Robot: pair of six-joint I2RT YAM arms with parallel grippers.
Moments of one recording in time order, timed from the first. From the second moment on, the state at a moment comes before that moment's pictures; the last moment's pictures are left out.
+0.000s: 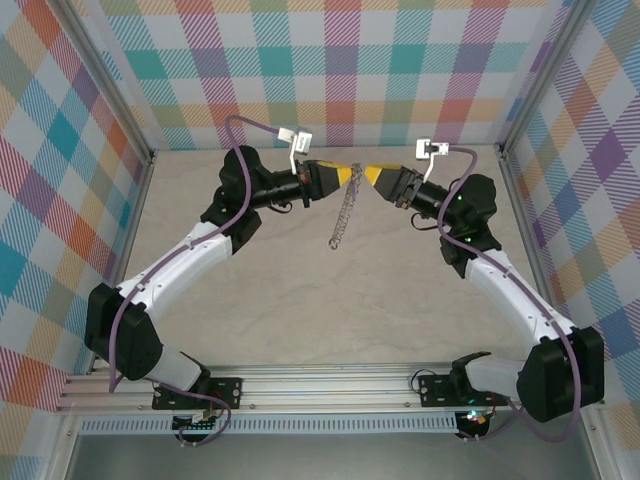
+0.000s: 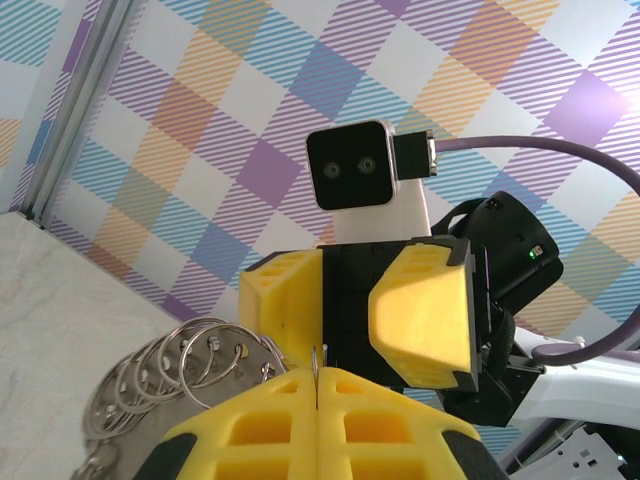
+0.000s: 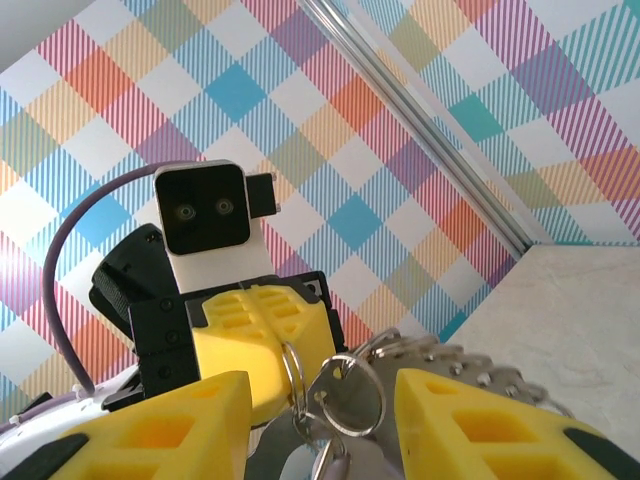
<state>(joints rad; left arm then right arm) -0.56 1.48 1.28 0.34 0.78 -0.65 0.32 1.22 0.93 0.59 -0.79 0.95</state>
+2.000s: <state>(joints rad) -0.56 1.48 1.28 0.34 0.78 -0.65 0.36 1.20 0.90 0.63 -0.77 0.96</state>
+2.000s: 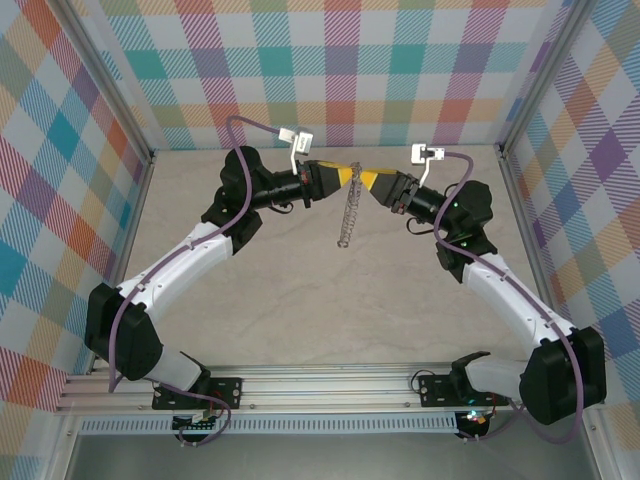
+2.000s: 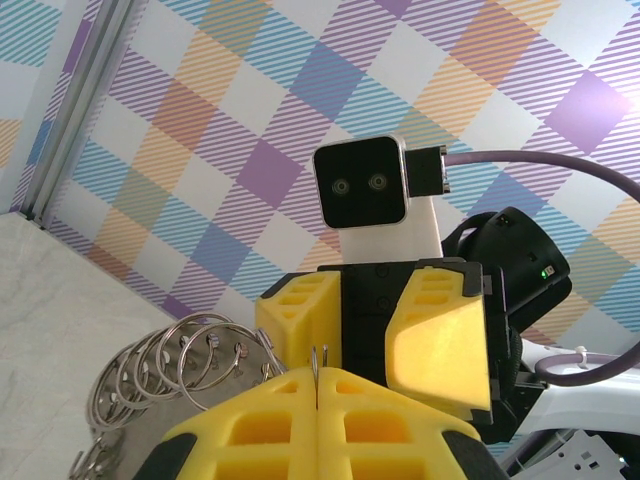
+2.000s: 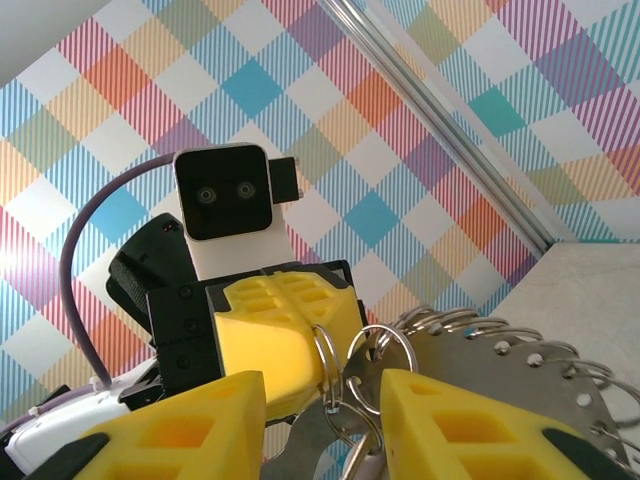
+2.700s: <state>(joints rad) -0.56 1.47 1.27 0.33 0.77 -0.65 0.38 1.20 0.93 0.64 -0.77 0.96</state>
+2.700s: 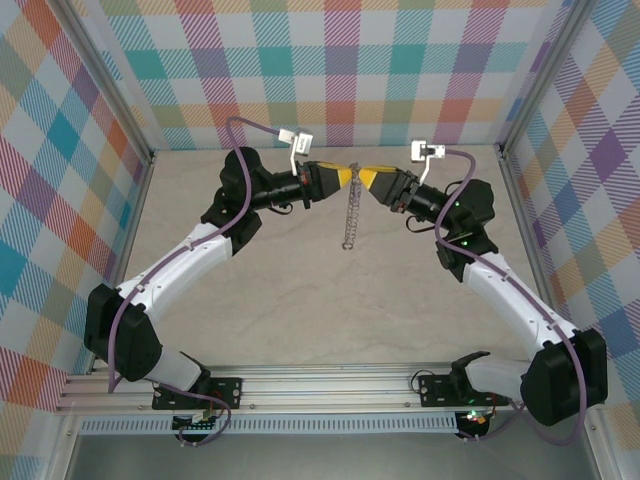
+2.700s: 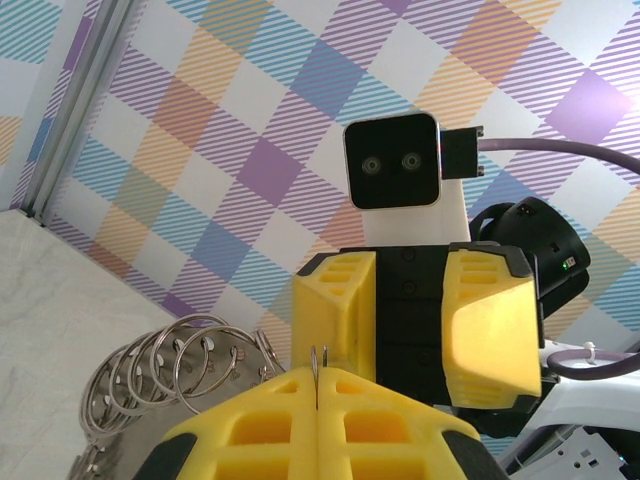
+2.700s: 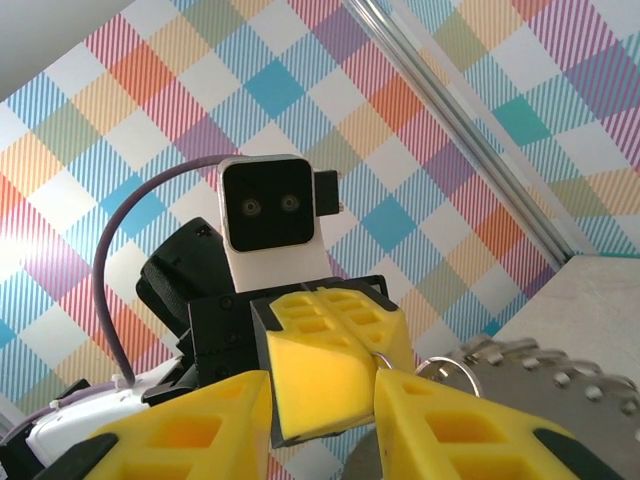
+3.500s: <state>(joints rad) -0.56 1.46 1.26 0.32 0.76 -0.64 0.39 1.21 0.92 0.63 -0.77 0.94</state>
